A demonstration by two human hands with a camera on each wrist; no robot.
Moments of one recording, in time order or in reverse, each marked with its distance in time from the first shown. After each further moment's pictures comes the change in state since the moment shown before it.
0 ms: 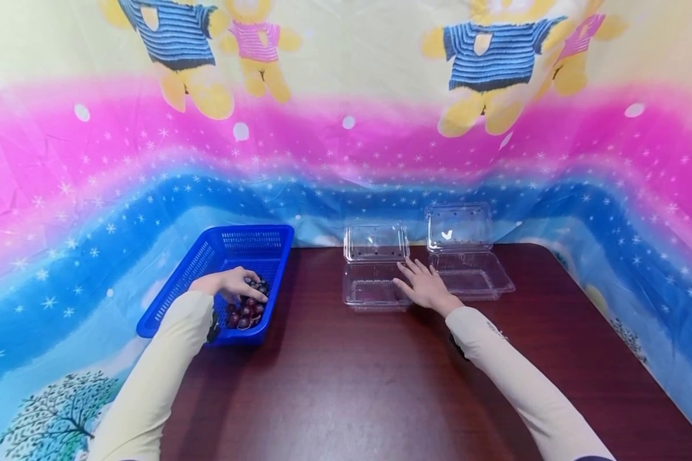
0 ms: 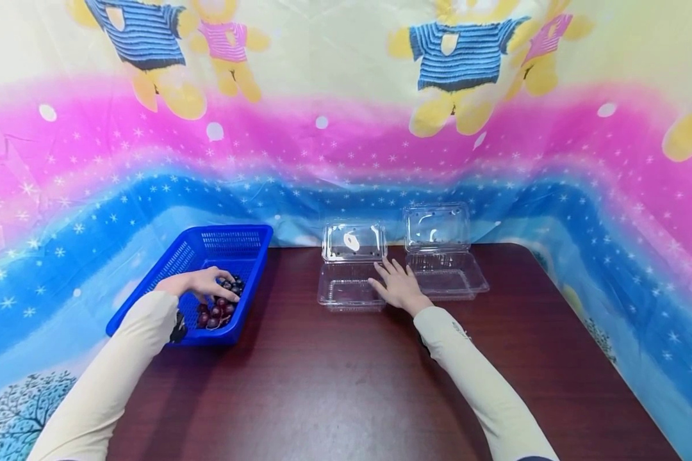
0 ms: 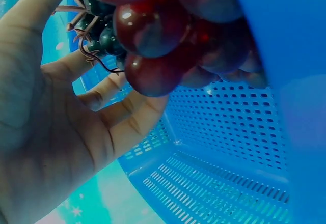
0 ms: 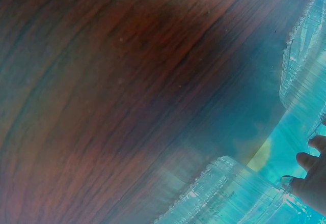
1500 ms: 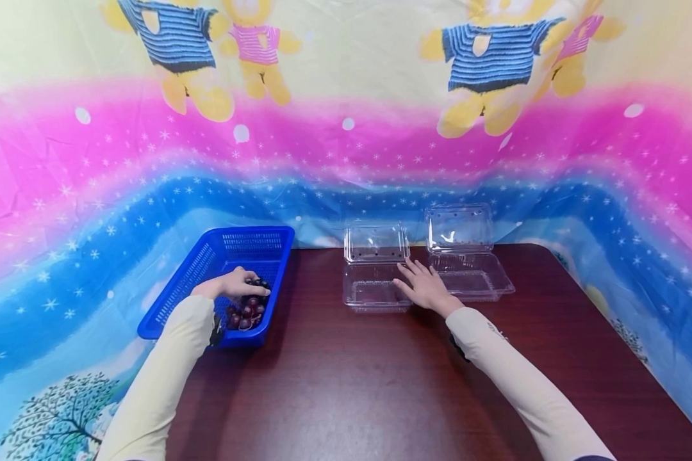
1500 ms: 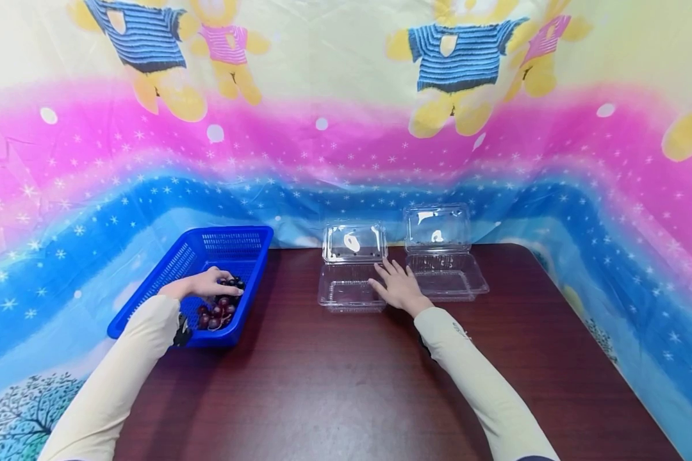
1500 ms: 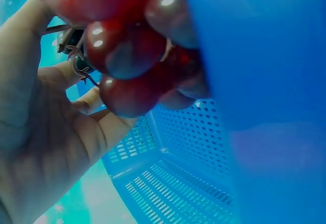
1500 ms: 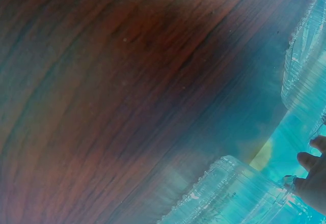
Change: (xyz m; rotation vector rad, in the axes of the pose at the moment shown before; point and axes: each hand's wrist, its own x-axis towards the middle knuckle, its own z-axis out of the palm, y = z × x) left_hand 0.000 -0.008 0.002 0.032 0.093 0.175; right_hand 0.001 -0.001 0.001 -0.003 0.019 -0.002
